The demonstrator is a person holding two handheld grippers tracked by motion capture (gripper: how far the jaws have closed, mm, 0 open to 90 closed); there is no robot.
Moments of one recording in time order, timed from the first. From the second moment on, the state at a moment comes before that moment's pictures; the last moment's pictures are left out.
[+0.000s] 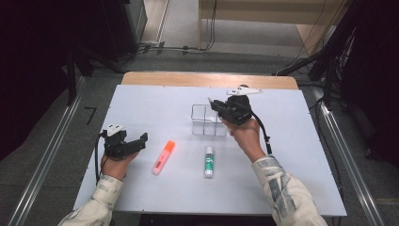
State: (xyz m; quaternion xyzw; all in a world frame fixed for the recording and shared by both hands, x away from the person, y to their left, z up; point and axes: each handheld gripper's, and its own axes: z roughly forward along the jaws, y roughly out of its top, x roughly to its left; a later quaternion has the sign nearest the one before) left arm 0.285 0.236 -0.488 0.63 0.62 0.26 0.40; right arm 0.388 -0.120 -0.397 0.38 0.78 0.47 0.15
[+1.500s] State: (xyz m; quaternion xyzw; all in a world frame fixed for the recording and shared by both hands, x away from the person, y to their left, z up) left arm 0.285 0.239 -0.487 0.63 0.62 0.25 0.41; right arm 0.438 -0.044 -0.388 0.39 0.78 0.47 0.15
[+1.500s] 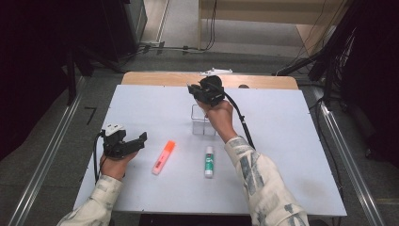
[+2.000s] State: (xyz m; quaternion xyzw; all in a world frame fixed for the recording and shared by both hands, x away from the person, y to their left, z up) left arm 0.285 0.240 -0.488 0.63 0.62 0.25 0.41; right arm 0.451 -0.029 -0.392 0.39 0.78 0.47 0.14
